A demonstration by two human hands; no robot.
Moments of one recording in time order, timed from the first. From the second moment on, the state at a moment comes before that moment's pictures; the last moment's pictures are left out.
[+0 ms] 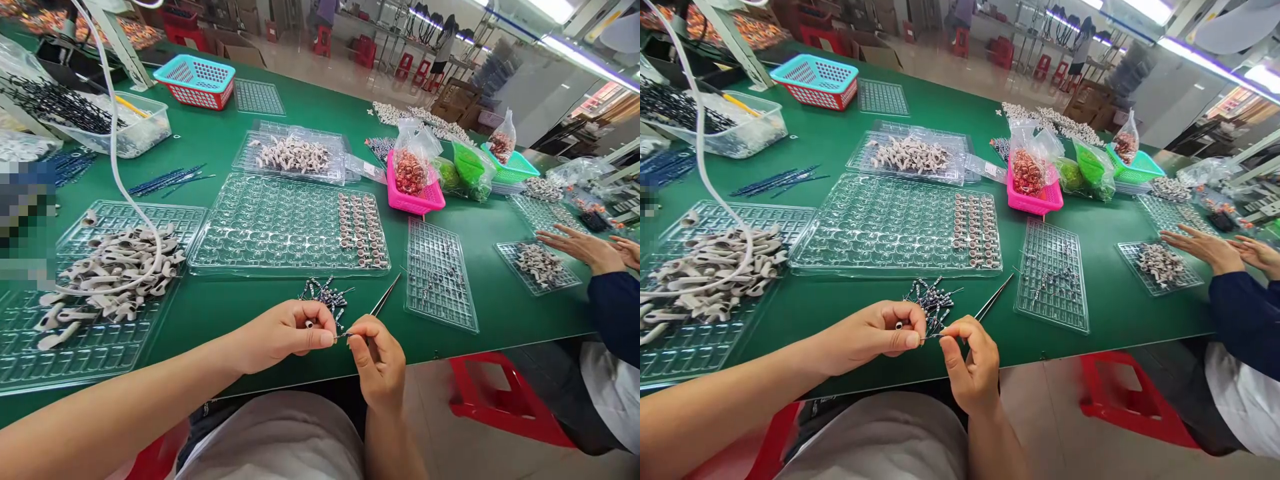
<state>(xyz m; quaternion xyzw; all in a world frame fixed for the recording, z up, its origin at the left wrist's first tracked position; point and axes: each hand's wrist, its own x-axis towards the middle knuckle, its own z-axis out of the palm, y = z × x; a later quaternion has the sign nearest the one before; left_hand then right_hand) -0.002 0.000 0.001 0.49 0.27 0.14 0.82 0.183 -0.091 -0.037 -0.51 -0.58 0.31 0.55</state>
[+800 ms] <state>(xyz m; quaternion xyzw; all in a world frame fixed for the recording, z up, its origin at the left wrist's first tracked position) -0.001 -0.006 0.005 0.61 0.36 0.22 0.67 0.178 -0.096 -0.045 -0.59 -0.53 0.22 0.57</state>
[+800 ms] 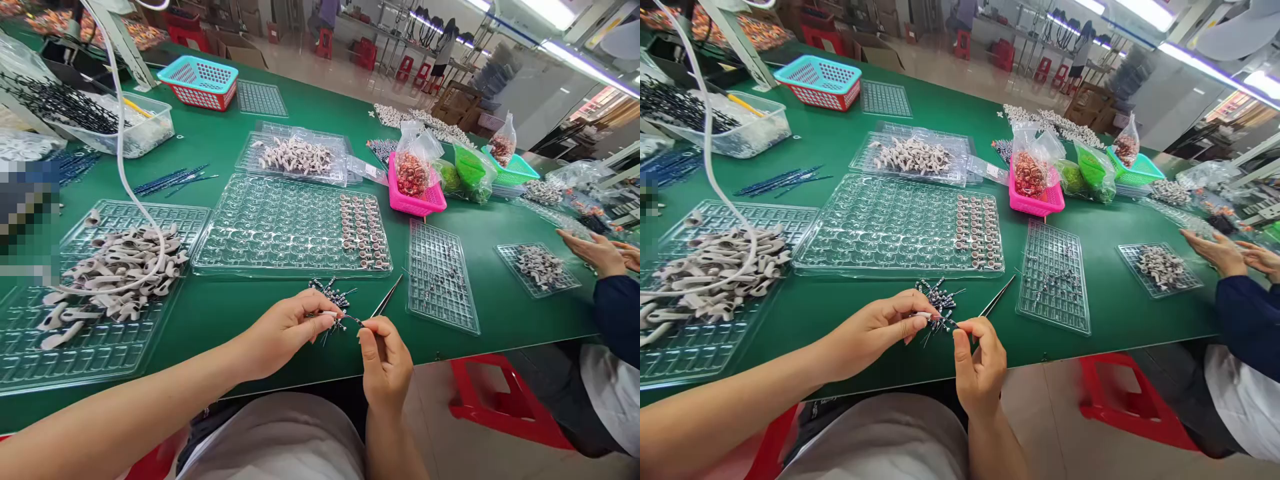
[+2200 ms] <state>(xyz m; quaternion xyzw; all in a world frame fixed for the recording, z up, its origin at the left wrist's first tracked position) -0.001 -0.005 0.007 0.71 0.40 0.24 0.53 0.176 -0.091 -0.038 -0.57 -0.63 0.16 0.50</state>
